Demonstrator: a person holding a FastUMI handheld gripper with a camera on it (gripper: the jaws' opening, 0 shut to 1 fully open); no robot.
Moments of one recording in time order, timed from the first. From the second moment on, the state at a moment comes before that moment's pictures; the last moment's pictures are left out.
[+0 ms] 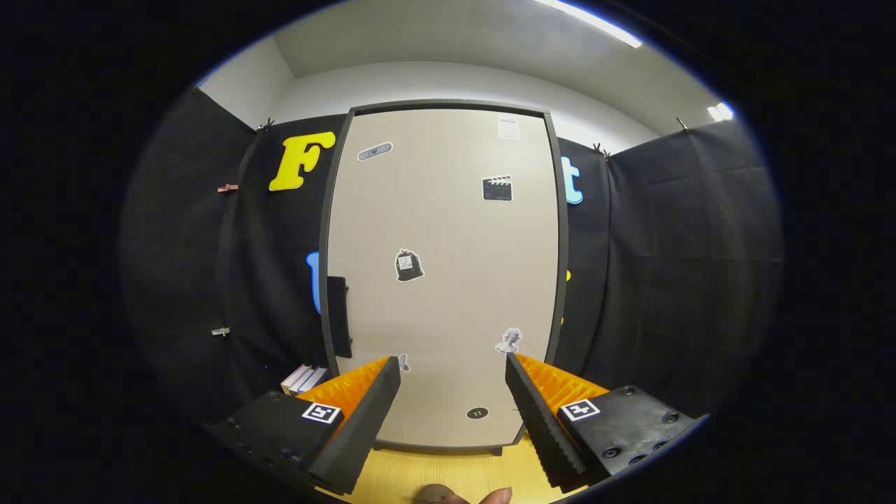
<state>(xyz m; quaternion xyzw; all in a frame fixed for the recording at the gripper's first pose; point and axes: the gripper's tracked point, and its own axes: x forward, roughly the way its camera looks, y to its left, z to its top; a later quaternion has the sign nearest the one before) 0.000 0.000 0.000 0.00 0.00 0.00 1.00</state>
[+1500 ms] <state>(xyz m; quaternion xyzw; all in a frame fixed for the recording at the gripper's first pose) 0.002 0.051 0.006 0.02 0.00 0.04 1.00</state>
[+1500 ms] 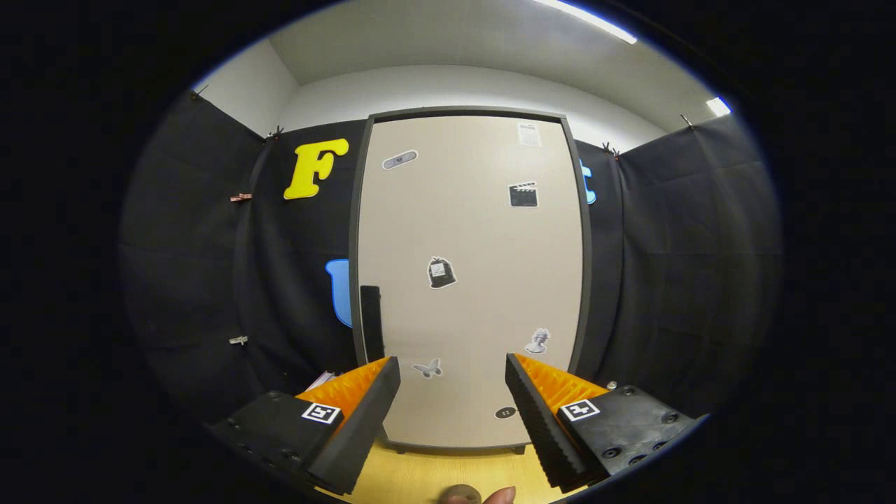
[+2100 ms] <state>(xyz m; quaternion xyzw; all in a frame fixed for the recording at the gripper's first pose) 0.120 0.144 -0.012 0.04 0.01 0.06 1.00</state>
